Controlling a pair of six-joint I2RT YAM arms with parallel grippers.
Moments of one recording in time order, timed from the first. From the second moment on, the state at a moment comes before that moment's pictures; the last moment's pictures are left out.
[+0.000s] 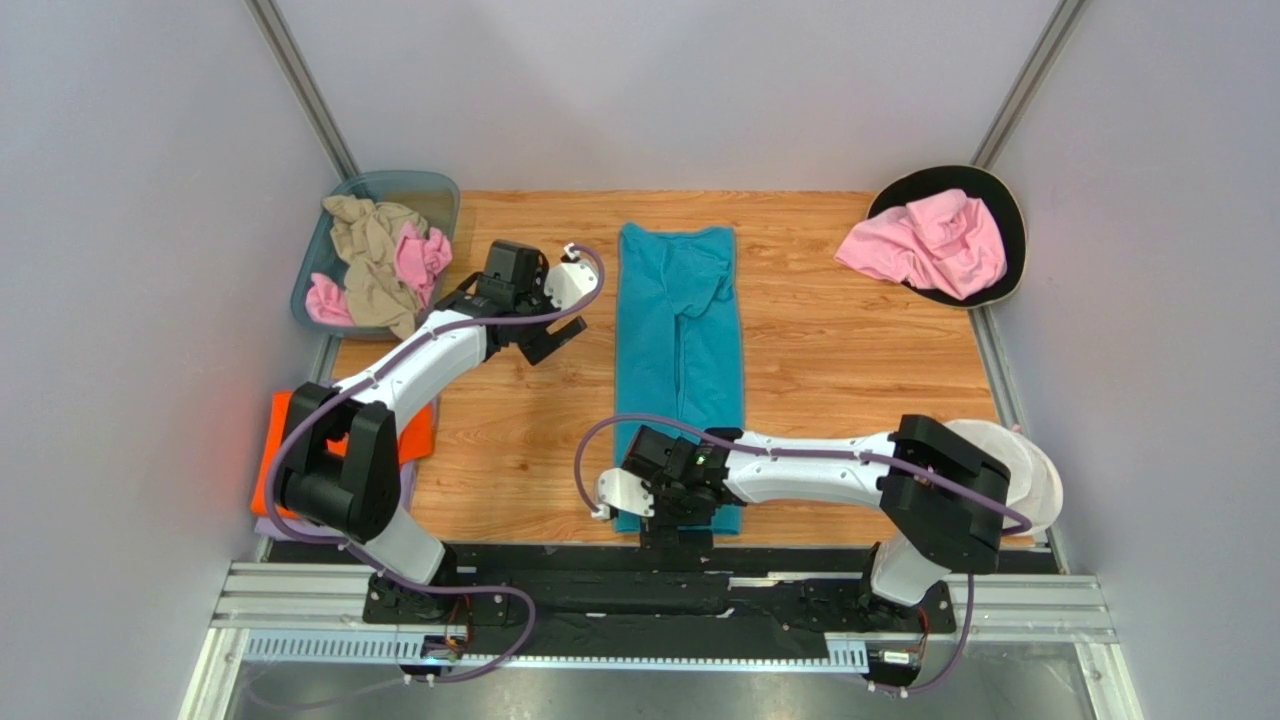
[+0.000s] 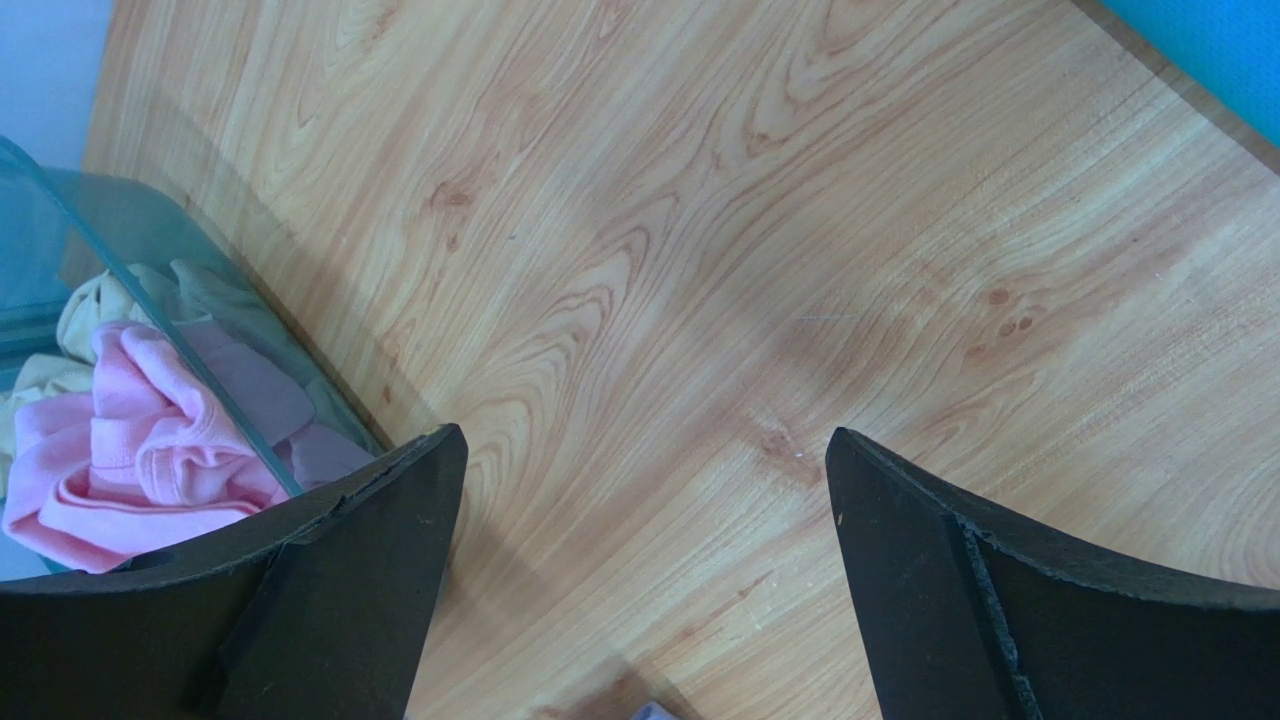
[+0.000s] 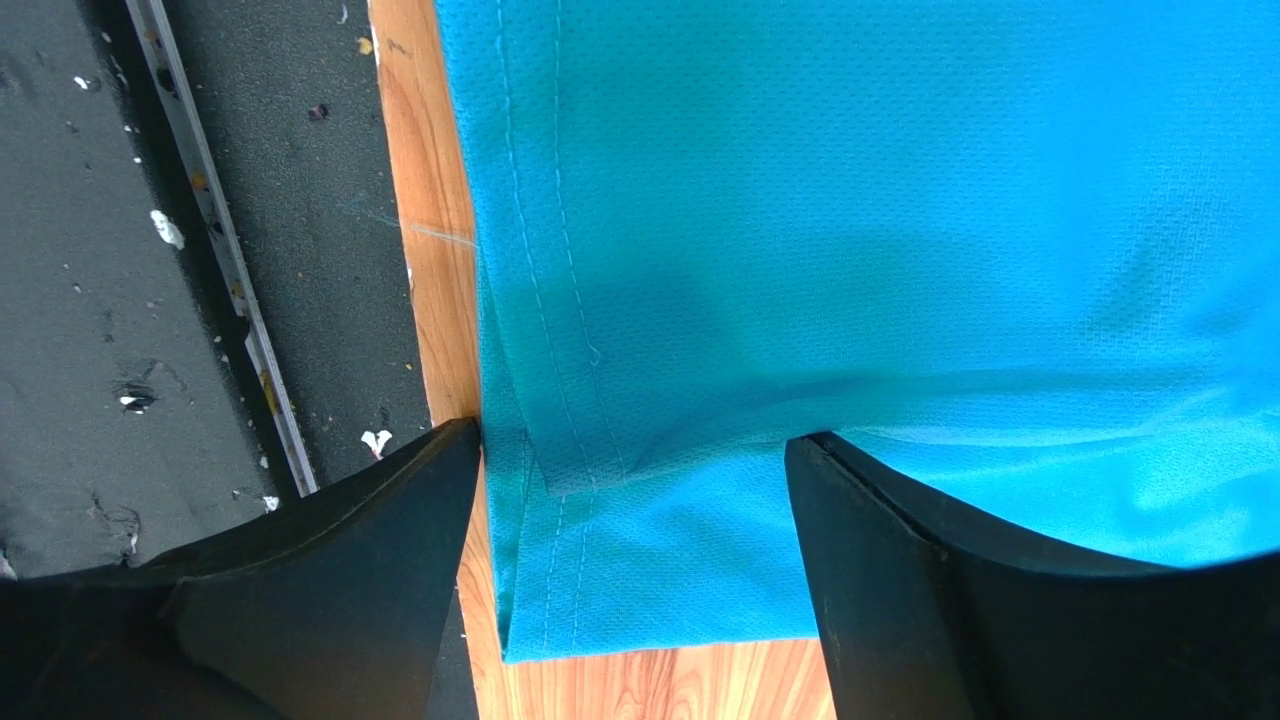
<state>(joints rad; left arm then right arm) -0.35 1.58 1.13 -0.37 -0.04 0.67 1.17 1.61 0.93 -0.59 -0.01 -0.47</state>
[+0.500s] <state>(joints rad) -0.35 1.58 1.11 -0.35 -0.05 0.69 1.15 1.67 0.98 -0.61 -0.07 -0.50</state>
